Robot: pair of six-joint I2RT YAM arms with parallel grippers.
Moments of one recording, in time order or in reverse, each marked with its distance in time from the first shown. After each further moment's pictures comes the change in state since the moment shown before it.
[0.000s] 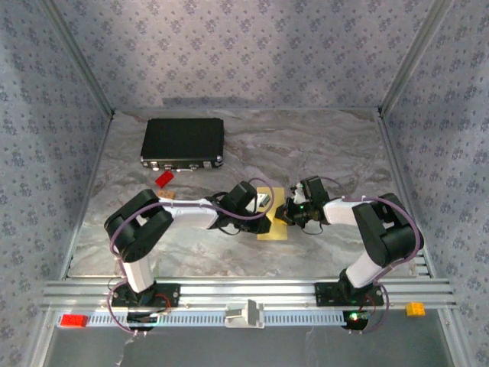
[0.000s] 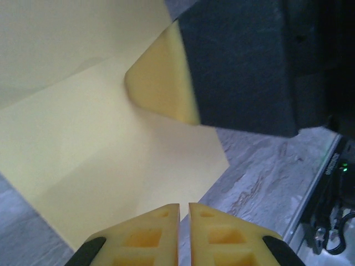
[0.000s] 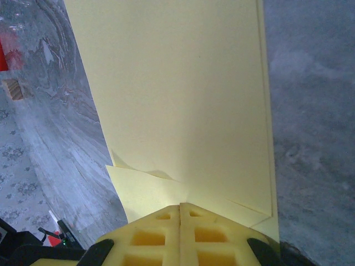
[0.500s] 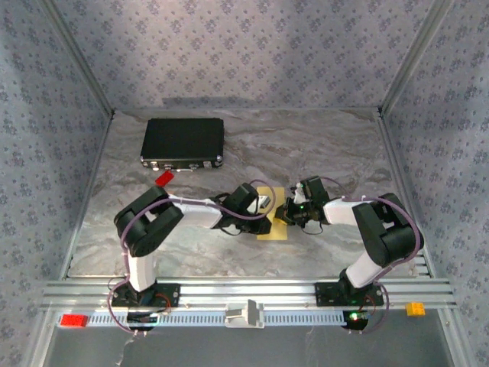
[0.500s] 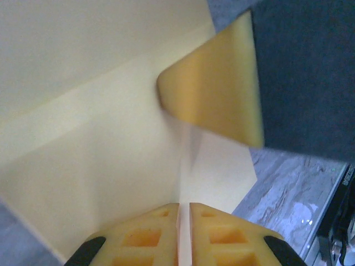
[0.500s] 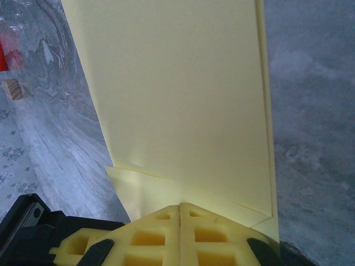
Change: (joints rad) left arm 0.006 0.063 -0.006 0.024 0.003 -0.013; right arm 0.000 0.000 0.000 0.000 0.000 0.000
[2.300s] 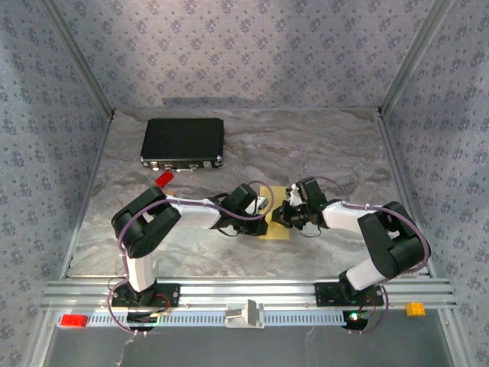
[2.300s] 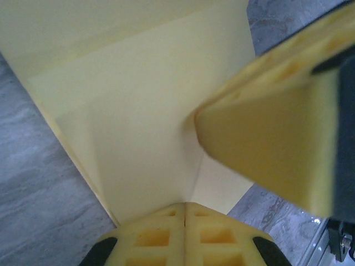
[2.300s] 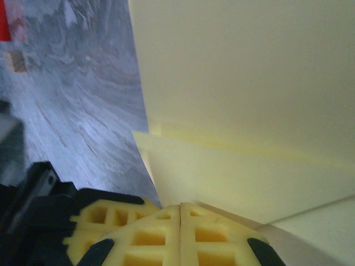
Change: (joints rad) left arm 0.003 -0.008 0.004 -0.049 -0.014 0.015; right arm 0.077 -0.086 -0.011 -0.052 0.031 -0.014
